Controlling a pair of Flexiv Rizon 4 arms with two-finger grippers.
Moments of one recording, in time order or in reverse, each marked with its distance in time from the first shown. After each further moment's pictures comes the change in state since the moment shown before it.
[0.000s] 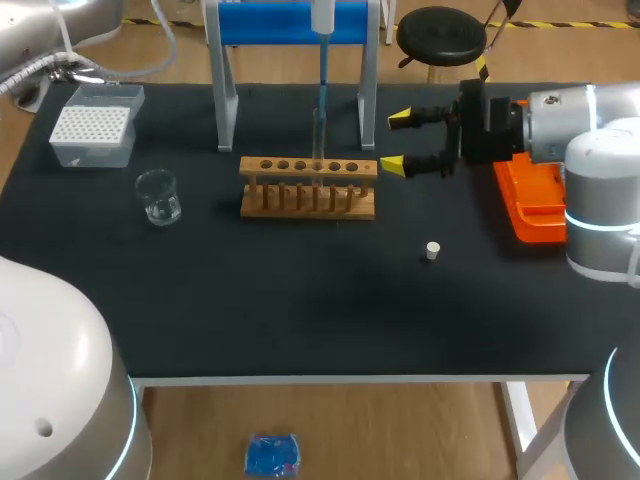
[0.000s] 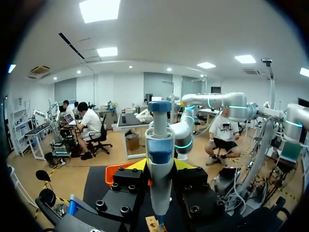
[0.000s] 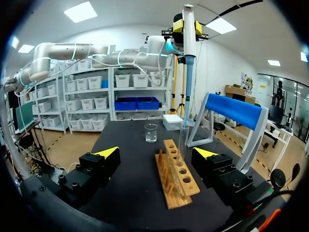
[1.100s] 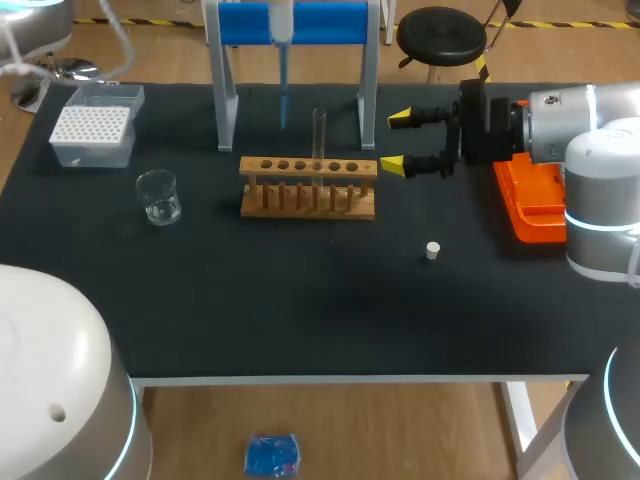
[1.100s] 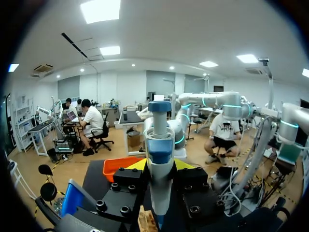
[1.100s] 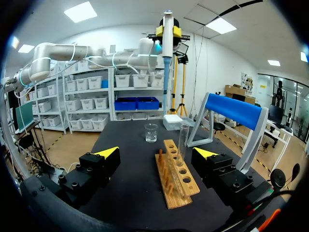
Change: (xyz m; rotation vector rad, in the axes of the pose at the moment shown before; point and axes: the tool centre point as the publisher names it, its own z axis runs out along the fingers) left arm 0.053 0.010 -0.043 -0.017 -0.028 -0.012; right arm 0.000 0.000 0.000 0.000 0.000 0.000
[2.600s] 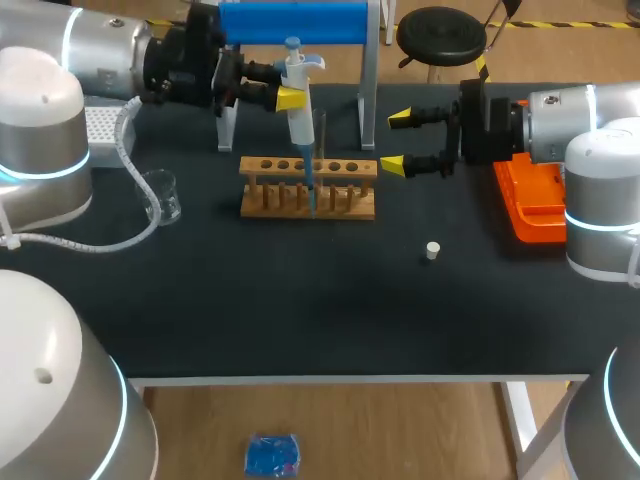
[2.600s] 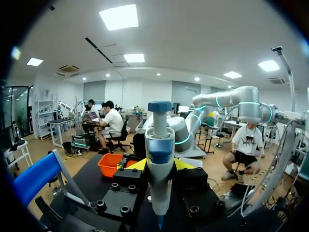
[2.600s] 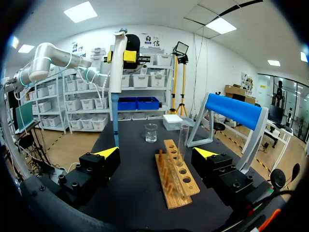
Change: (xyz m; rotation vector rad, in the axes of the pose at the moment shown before) left arm 0.087 0.061 0.077 0.116 -0.253 -0.092; right arm 0.000 0.000 0.000 0.000 0.000 0.000
